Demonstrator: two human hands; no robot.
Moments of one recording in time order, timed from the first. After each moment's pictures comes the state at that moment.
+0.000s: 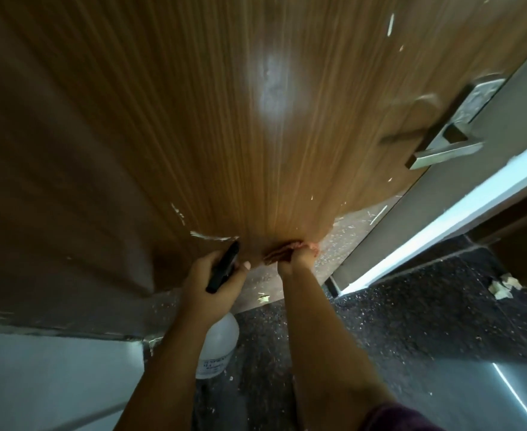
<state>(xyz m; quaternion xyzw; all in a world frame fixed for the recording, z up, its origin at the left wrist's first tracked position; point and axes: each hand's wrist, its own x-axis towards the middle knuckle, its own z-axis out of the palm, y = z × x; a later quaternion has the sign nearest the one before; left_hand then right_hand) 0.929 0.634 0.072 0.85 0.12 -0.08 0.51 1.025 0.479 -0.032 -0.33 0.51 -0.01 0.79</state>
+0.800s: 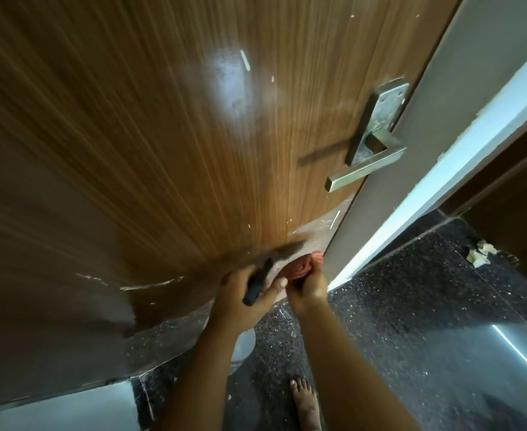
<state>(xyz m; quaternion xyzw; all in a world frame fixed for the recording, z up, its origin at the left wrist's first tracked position) 0.976 0.523 0.037 0.87 -0.10 -0.13 0.46 0.992 0.383 -0.038 -0.22 0.47 -0.02 0.86</state>
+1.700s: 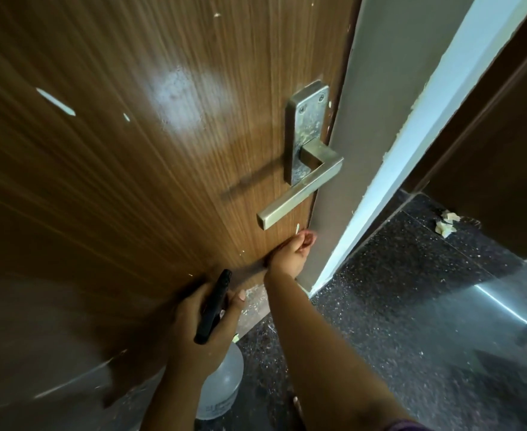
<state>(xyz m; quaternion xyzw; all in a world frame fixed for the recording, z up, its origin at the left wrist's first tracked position) 1.001 0.498 0.070 0.85 -0.09 -0.07 0.51 1.085 0.343 -0.061 -0.38 0.60 -0.21 0.67</state>
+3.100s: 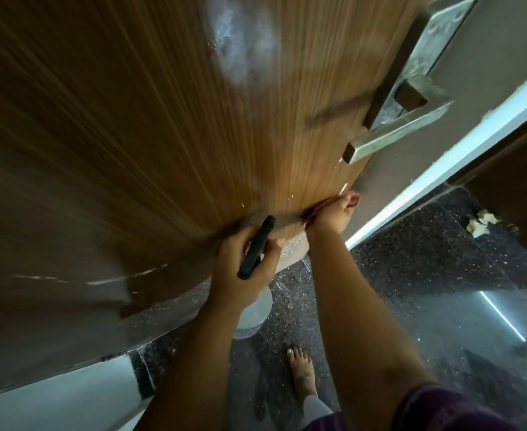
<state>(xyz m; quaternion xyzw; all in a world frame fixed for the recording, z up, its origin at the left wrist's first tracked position) 0.997 0.502 0.029 0.82 -0.08 -0.02 0.57 1.078 0.335 -0.055 -0.40 0.58 -0.16 0.69</state>
